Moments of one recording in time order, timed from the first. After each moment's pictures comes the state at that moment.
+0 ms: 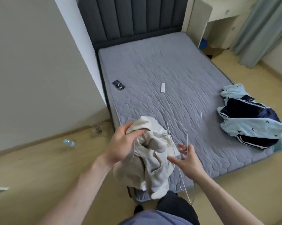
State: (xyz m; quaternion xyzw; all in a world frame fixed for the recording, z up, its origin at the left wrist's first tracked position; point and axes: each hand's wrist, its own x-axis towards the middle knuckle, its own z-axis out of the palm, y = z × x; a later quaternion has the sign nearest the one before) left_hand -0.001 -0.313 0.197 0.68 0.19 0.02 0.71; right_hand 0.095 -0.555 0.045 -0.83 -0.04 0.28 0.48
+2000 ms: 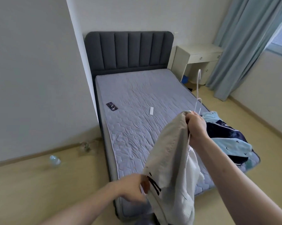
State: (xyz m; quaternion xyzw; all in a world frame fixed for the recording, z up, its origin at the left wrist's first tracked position) left_hand -0.093 -0.373 0.118 0.89 0.00 -0.29 0.35; right_hand 0.088 -0.532 0.276 -0.65 0.11 0.11 0.75
